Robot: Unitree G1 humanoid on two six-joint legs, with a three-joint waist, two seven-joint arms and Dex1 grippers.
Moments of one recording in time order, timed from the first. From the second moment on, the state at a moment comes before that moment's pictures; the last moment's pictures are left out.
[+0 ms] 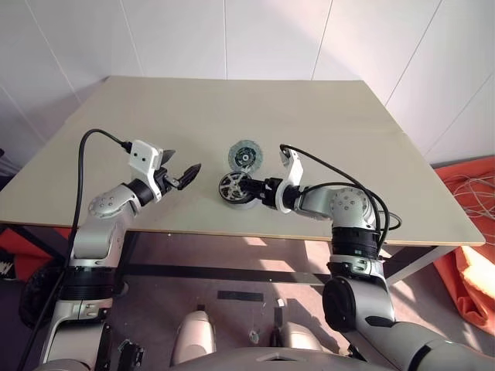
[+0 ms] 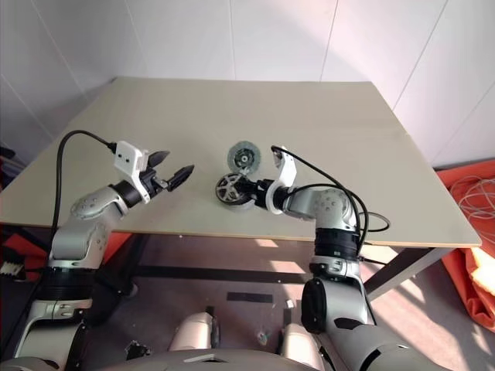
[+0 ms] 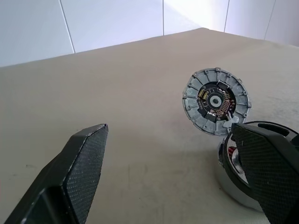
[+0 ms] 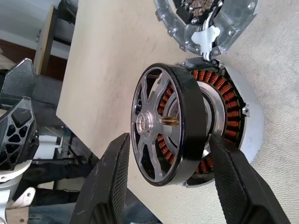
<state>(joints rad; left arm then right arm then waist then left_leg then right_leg) -0.34 0.43 0.12 0.00 -0.32 0.34 -0.60 -0.67 0.01 -0.35 0.20 0.72 1.31 0.05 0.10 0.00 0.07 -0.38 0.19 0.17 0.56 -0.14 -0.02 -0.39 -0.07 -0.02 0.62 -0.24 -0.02</state>
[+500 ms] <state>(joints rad) -0.35 0.42 0.11 0.02 -0.32 0.34 -0.60 -0.61 -0.13 -0.12 0.04 0.62 1.09 0.25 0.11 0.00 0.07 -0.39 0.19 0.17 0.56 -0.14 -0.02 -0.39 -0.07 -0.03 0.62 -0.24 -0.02</state>
